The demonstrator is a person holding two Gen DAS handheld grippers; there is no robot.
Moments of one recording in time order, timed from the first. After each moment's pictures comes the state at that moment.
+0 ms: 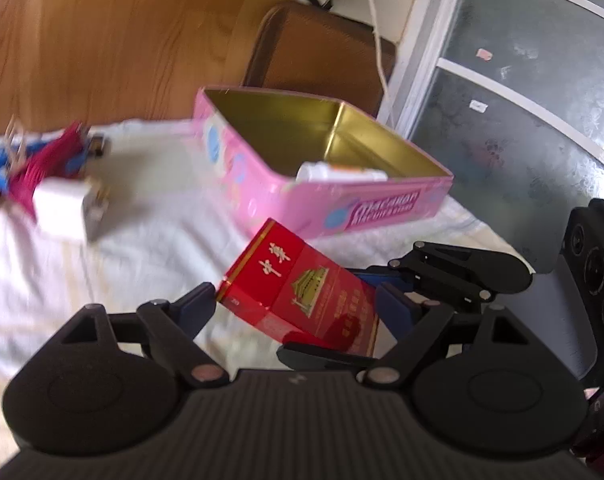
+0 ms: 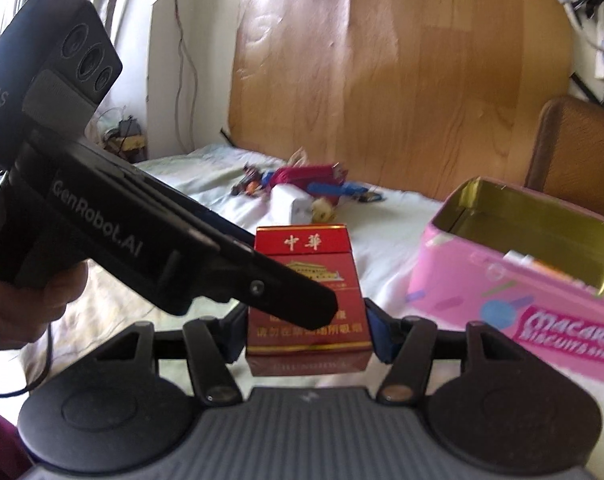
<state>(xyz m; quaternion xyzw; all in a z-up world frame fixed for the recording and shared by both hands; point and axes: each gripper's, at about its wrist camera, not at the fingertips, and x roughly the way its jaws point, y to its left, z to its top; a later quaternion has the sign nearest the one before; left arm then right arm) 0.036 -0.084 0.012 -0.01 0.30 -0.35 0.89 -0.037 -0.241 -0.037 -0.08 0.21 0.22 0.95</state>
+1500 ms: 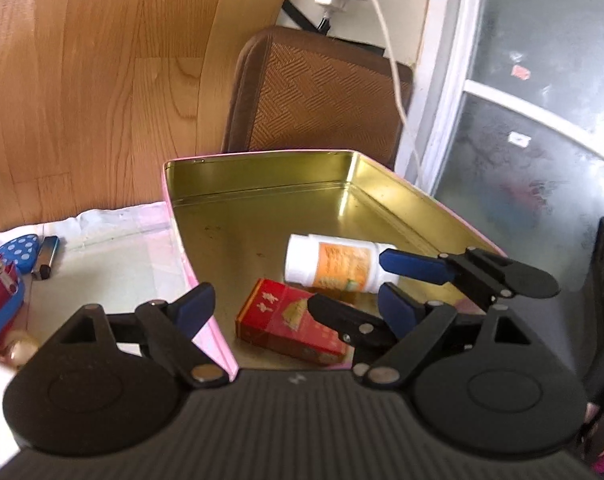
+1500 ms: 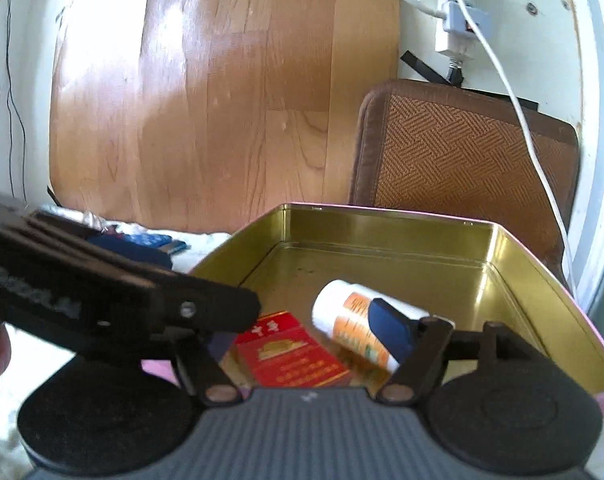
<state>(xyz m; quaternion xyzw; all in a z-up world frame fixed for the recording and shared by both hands) 0.126 -0.166 0.038 0.01 0.26 -0.34 0.91 0.065 -0.338 -0.016 -0.01 0.19 0.02 0.98</state>
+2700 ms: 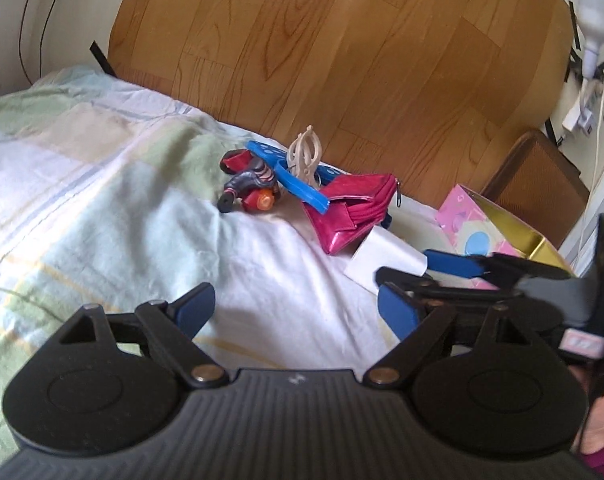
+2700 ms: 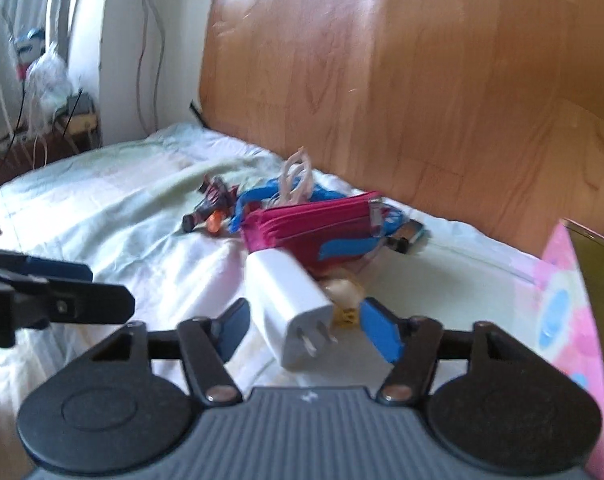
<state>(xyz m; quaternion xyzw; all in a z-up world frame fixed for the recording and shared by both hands) 0.098 0.081 -0.026 -0.17 0.26 -0.10 0.94 0.148 -0.131 -0.040 -0.12 0.27 0.21 0.93</state>
